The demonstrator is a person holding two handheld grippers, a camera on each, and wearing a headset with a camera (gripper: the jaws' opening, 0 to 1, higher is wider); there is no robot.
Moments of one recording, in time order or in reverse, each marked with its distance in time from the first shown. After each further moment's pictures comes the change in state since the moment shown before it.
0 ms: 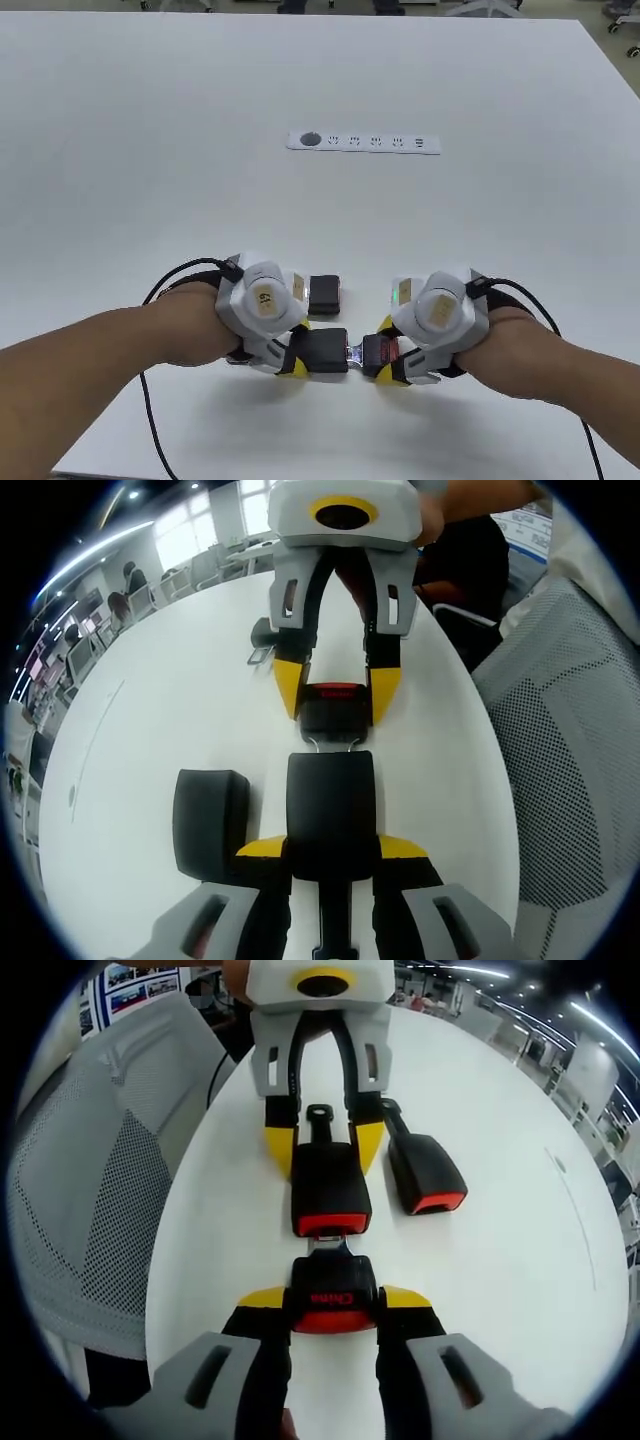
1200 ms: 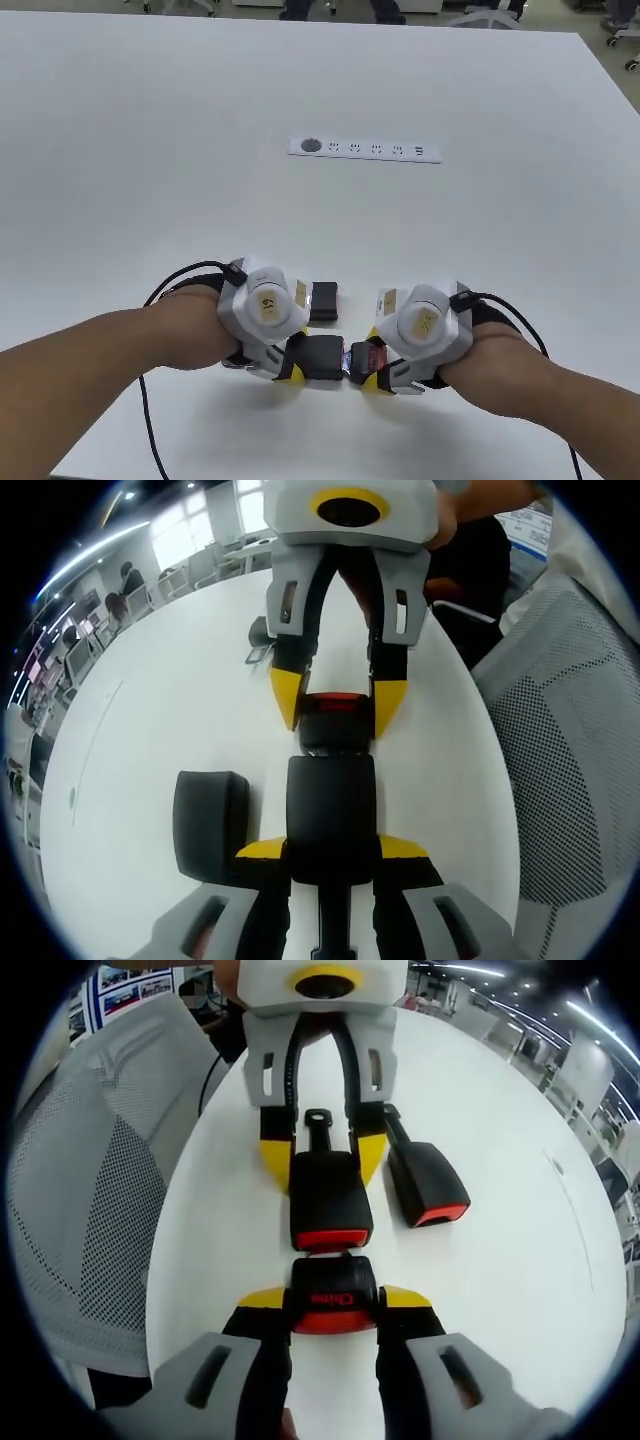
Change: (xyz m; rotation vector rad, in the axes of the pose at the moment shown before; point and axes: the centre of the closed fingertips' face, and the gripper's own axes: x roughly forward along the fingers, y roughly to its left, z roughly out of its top) left arm 0.004 0.003 -0.003 0.001 0.015 0.004; right arm 0.006 0.002 0.010 0.014 -0.006 -0.020
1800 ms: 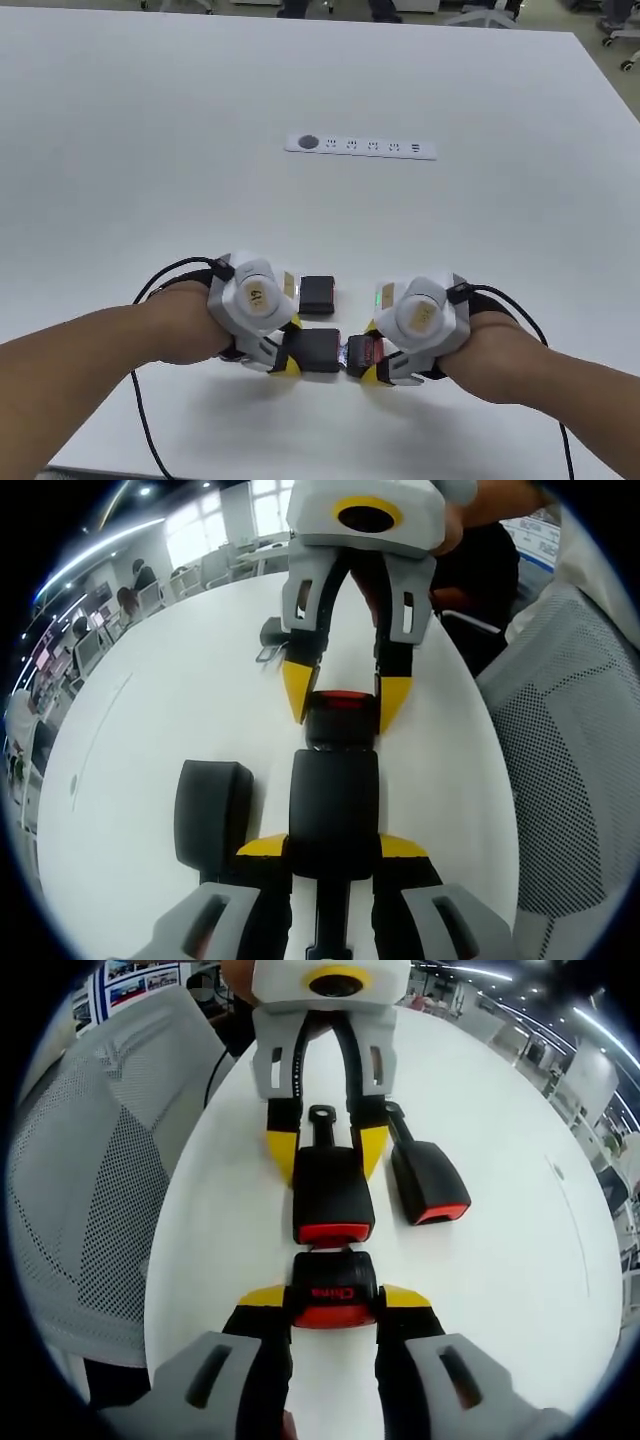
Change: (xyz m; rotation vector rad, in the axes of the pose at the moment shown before) left arm -0.003 -0.001 -0.001 -0.044 -0.032 0.017; right arm -0.002 -0.002 -0.006 -0.034 0.017 0.001
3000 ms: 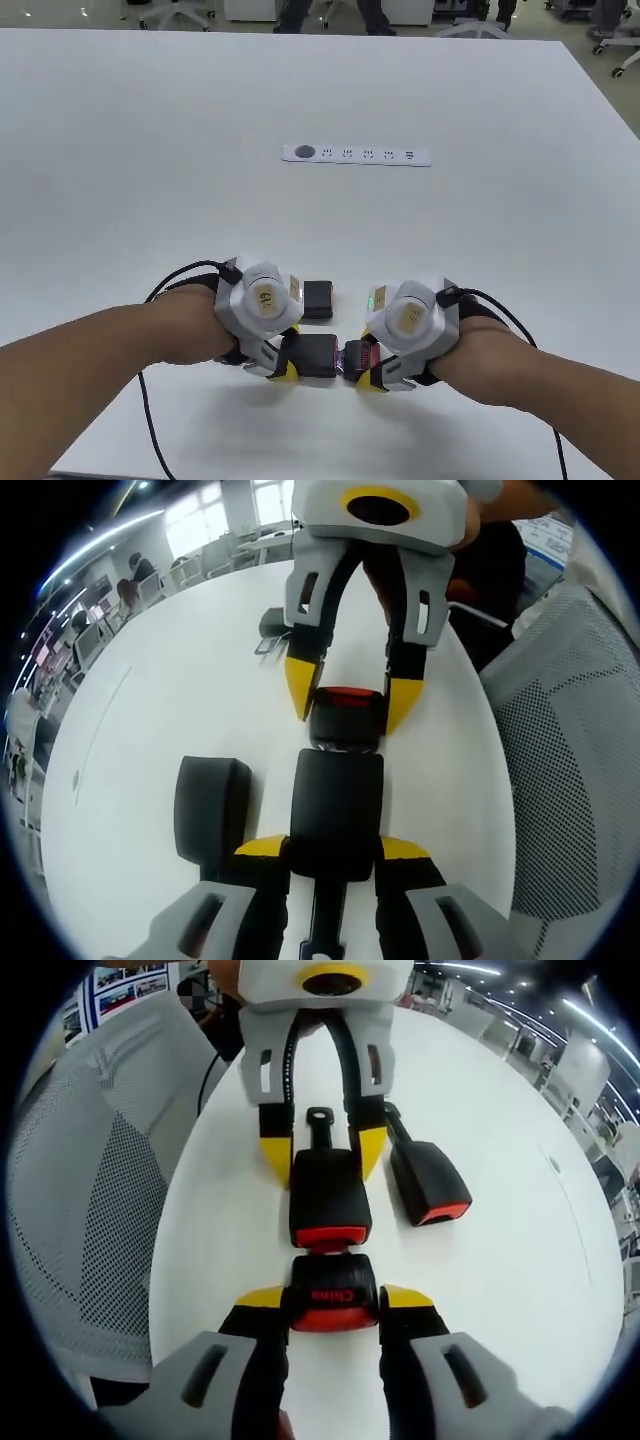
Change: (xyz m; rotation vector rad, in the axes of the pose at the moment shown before) left arm -0.004 -0.001 -0.003 0.001 0.066 0.019; right arm 0.000 0.001 0.006 0.049 -0.004 -0.029
